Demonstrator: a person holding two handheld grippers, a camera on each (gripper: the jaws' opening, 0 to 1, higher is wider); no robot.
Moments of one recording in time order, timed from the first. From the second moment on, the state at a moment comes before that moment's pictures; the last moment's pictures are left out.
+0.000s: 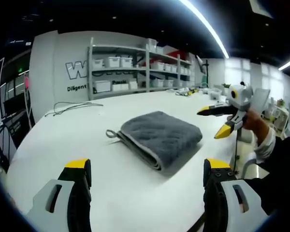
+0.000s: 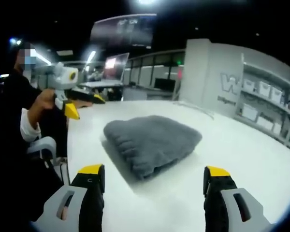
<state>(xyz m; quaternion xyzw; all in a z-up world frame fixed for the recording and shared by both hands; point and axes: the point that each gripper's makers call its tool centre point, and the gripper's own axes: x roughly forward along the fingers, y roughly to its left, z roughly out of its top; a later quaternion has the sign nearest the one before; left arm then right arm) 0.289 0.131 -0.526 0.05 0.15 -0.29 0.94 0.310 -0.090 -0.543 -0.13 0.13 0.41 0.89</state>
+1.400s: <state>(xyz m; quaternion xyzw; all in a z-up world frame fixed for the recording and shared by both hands) 0.282 0.121 -0.542 0.05 0.16 -0.30 0.94 0.306 -0.084 -0.557 -0.14 0.13 0.41 0.89</state>
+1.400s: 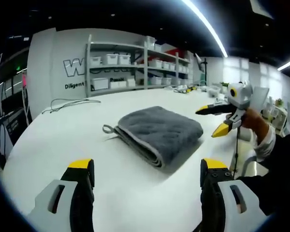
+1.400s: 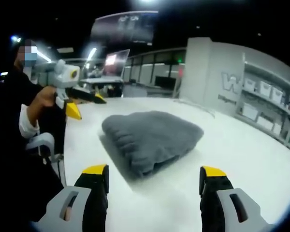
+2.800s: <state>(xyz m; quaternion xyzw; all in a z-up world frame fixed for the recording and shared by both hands) 0.295 0.104 -0.554 0.04 0.15 -0.29 0.94 0.314 -0.090 -0.562 -0.13 0.14 0.40 0.90</state>
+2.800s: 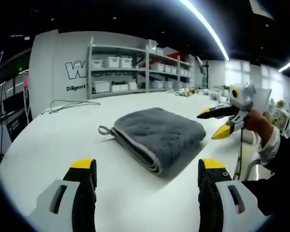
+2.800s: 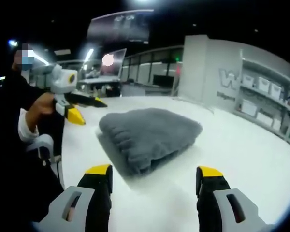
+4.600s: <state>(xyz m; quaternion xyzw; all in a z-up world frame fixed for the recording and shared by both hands) 0.308 0.101 -0.561 0.02 0.15 -0.29 0.95 0.316 -0.088 -0.576 -0.13 0.15 0.41 0.89</state>
